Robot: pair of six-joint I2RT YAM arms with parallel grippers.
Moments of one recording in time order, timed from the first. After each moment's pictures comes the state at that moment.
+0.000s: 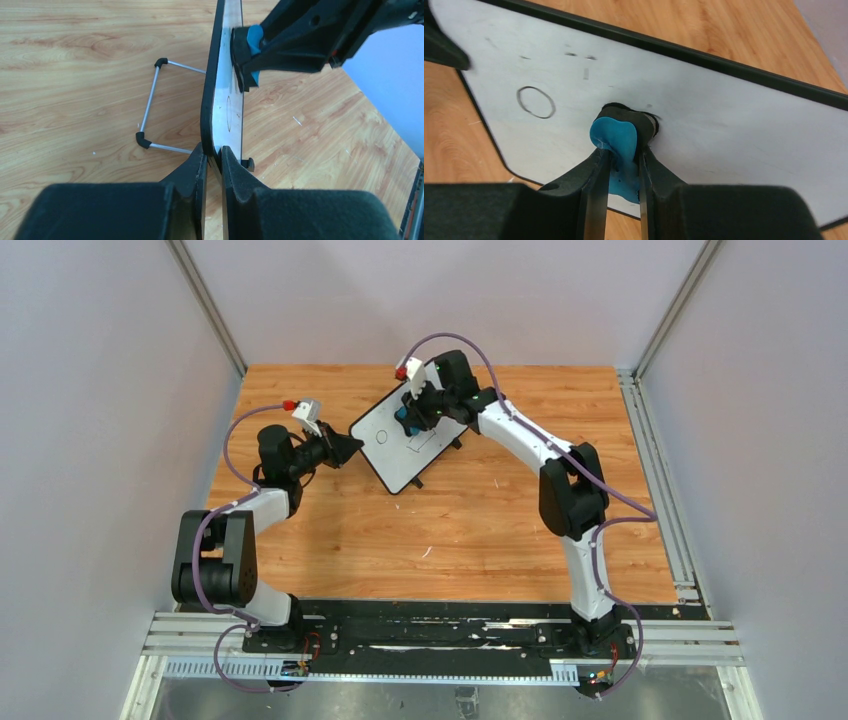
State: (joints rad) left arm 0.01 1.49 0.64 0.70 0.71 -0.33; right arm 0.56 2.17 1.91 -0.32 -0.47 -0.34
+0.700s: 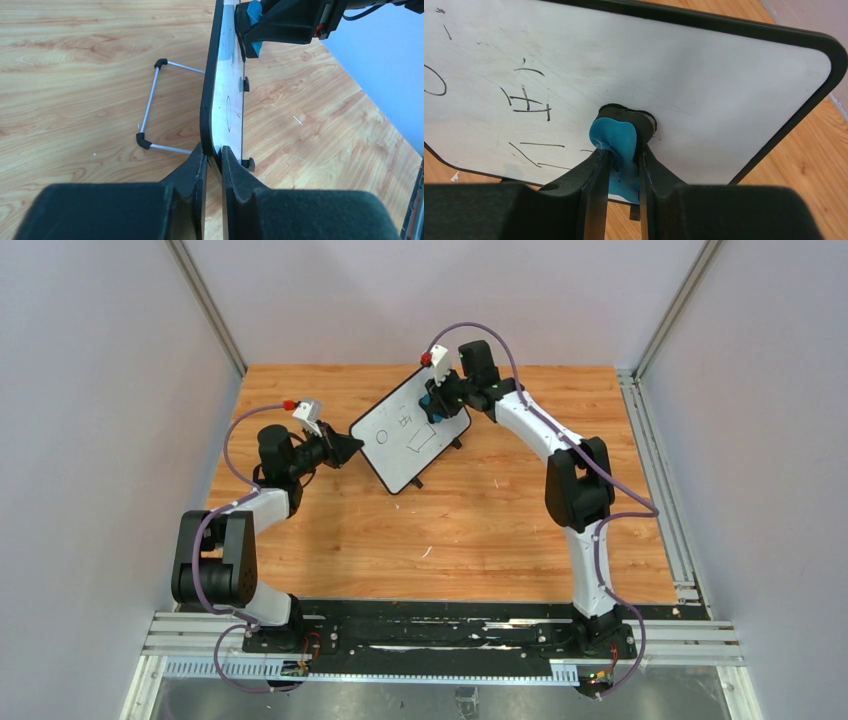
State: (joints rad) left arm 0.01 1.48 0.64 0.70 0.71 -0.32; right arm 0.47 2.19 1.93 -0.35 -0.45 -0.35
